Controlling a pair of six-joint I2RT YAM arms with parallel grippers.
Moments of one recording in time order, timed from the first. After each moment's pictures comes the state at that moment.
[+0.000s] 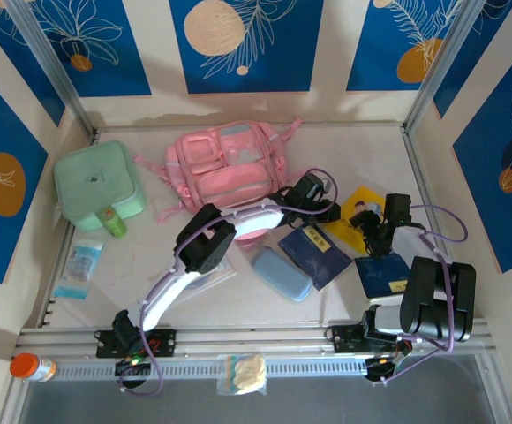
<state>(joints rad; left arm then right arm) -0.91 2.54 2.00 -0.13 0.33 -0.79 -0.20 1.33 0.61 -0.39 -0.23 0.82</state>
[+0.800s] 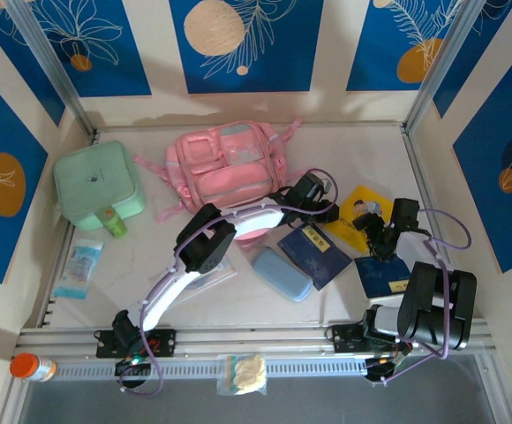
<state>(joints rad) -0.91 2.54 2.01 -0.15 0.32 -0.75 -0.27 1.30 0.57 -0.38 -0.31 0.77</state>
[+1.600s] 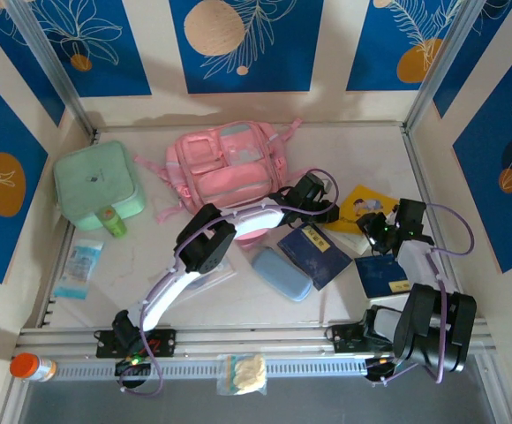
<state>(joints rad) -0.91 2.54 2.01 -0.16 0.31 -0.74 -0.28 1.18 0.55 -0.33 -0.41 0.71</state>
